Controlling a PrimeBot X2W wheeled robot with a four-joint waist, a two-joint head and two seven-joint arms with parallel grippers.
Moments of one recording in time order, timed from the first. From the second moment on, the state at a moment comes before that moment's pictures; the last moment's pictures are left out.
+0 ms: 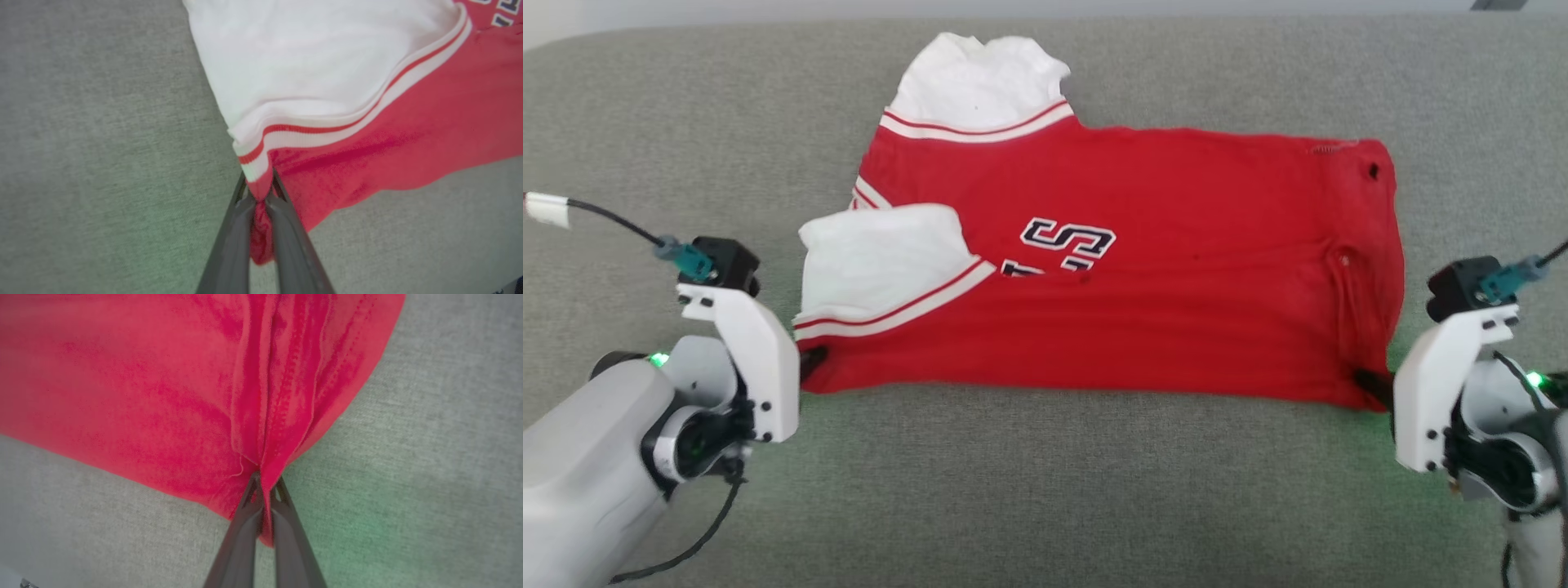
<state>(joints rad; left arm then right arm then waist) -0.77 0.75 -1.02 0.41 -1.25 0.09 0.42 -0.32 -0.32 0.05 0.14 0.50 0.13 0.91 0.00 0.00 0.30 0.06</state>
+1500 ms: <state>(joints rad) -0.82 0.99 -0.99 0.08 -1.15 0.19 0.48 -0.12 -0.19 -0.11 -0.27 0.49 0.13 0.63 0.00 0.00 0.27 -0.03</state>
